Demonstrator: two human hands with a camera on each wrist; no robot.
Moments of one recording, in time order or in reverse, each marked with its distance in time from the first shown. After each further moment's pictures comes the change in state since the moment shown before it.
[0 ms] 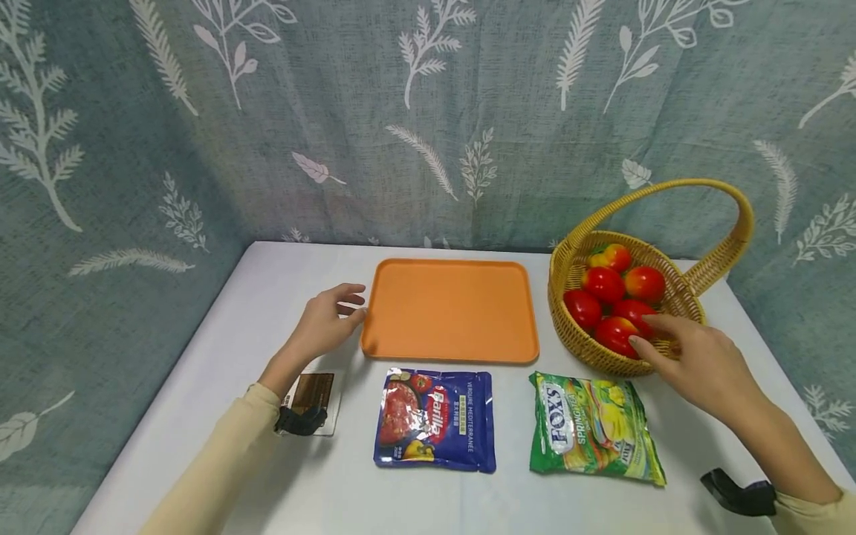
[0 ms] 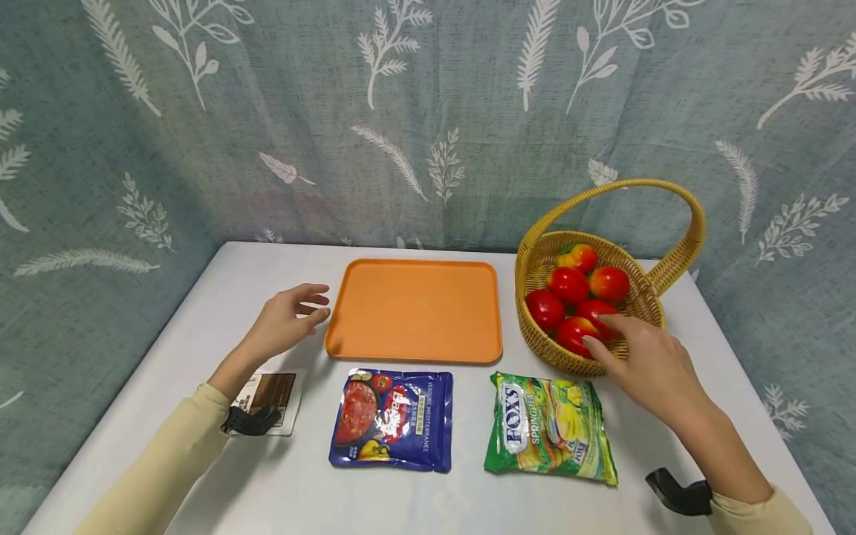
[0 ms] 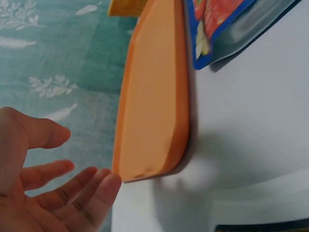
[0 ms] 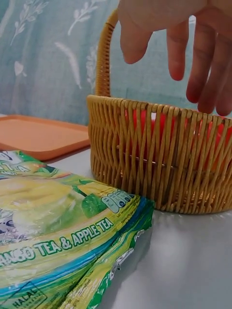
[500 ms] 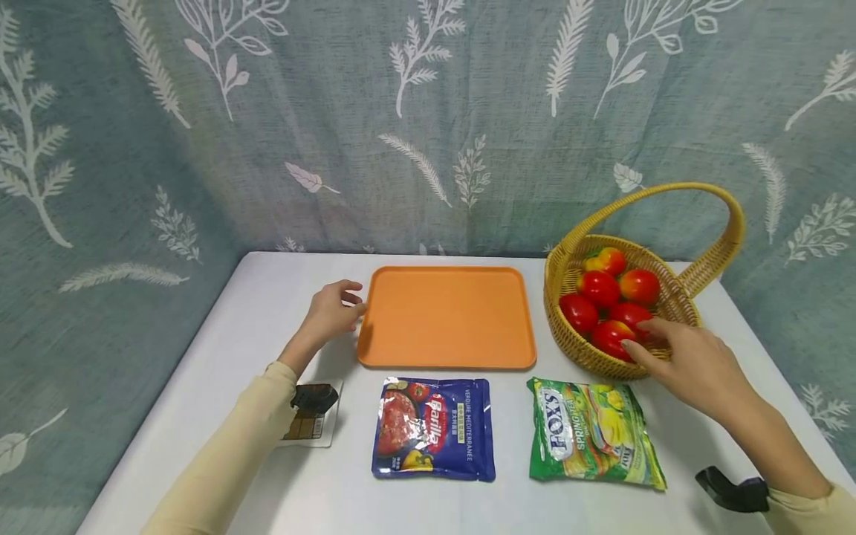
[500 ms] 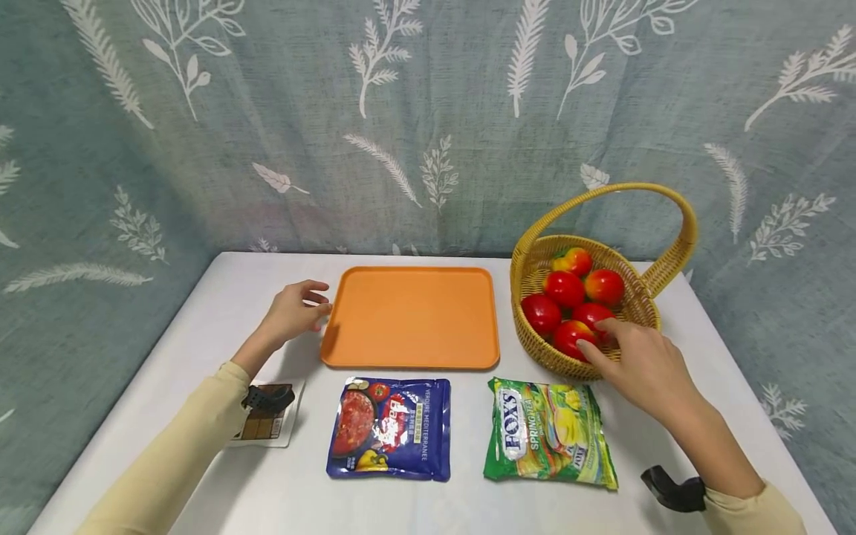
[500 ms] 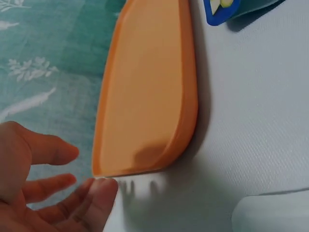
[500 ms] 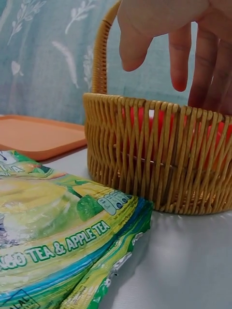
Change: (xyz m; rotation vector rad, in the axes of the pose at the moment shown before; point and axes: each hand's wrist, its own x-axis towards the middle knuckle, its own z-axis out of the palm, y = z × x) left_hand 0.044 -0.010 0.008 -0.065 -0.038 -0.208; right_hand 0.007 0.005 0.002 -0.037 -0.109 0.068
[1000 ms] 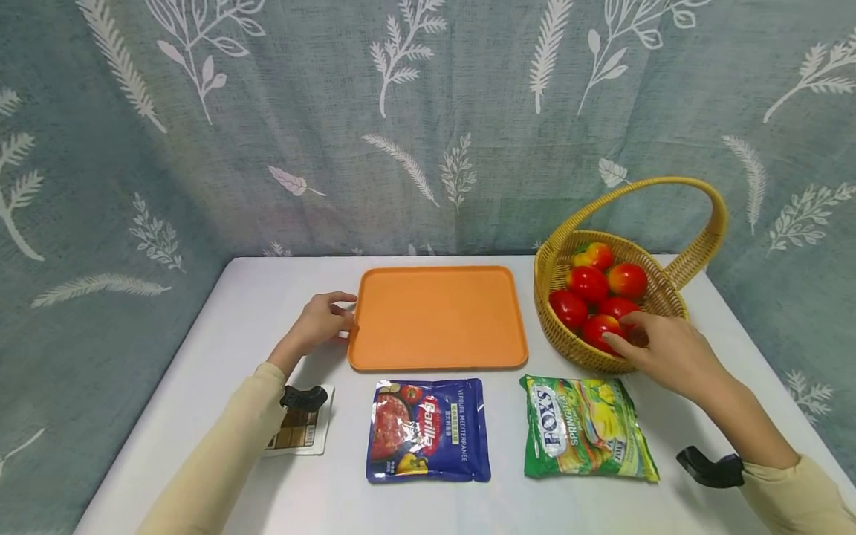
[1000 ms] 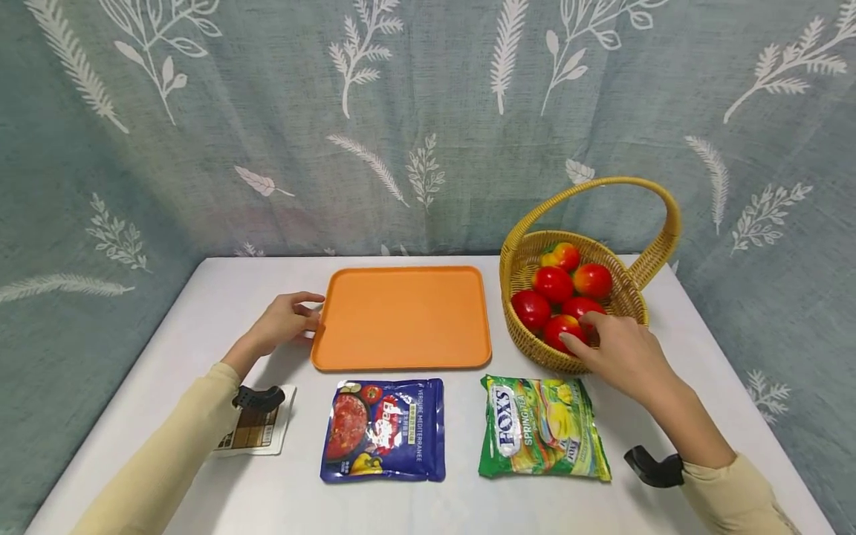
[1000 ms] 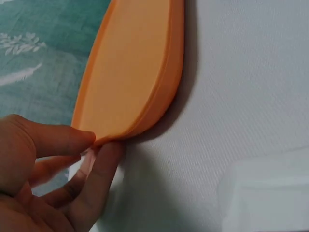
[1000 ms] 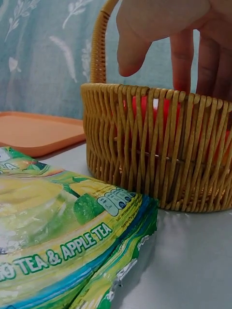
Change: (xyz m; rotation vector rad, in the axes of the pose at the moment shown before) left_hand 0.015 -0.021 0.005 -0.188 -0.187 -0.088; right_hand 0.010 0.003 0.006 -0.001 -0.046 0.003
